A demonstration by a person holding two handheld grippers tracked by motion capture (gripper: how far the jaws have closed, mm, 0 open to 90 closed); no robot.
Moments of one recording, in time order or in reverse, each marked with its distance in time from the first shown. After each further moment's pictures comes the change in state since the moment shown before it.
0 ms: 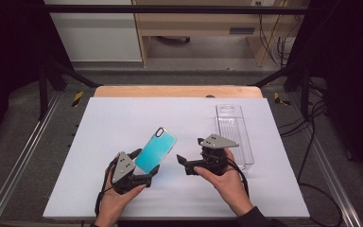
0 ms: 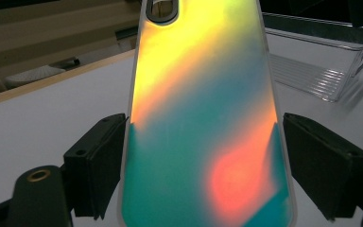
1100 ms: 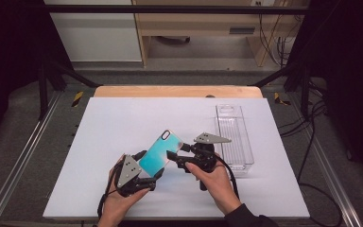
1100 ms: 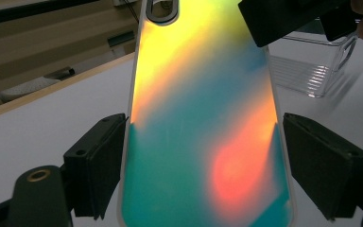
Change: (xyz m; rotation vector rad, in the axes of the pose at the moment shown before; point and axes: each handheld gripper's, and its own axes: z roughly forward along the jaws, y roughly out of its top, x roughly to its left) left arm -0.013 0.003 0.003 -0.007 -0.025 0.063; right arm 0.006 -0.001 0.027 -0.017 0.181 0.206
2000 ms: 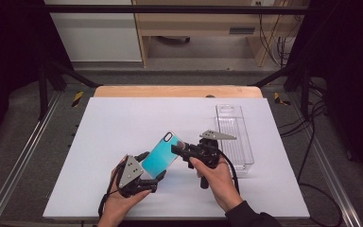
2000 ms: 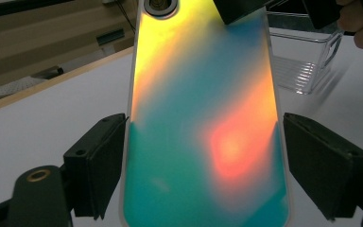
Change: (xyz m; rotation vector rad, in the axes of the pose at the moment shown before) left arm -0.003 -0.001 0.003 0.007 -0.039 0.001; right arm -0.011 0.004 -0.005 -0.036 0.037 0.100
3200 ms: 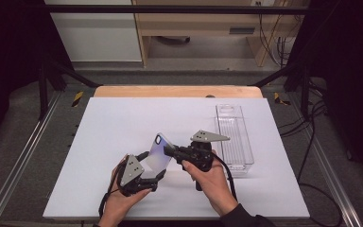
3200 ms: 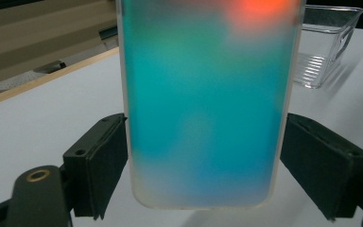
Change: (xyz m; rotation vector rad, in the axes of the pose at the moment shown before) left arm 0.003 -0.004 0.005 0.019 0.015 -0.006; right arm 0.036 0.009 0.001 0.011 0.043 -0.115
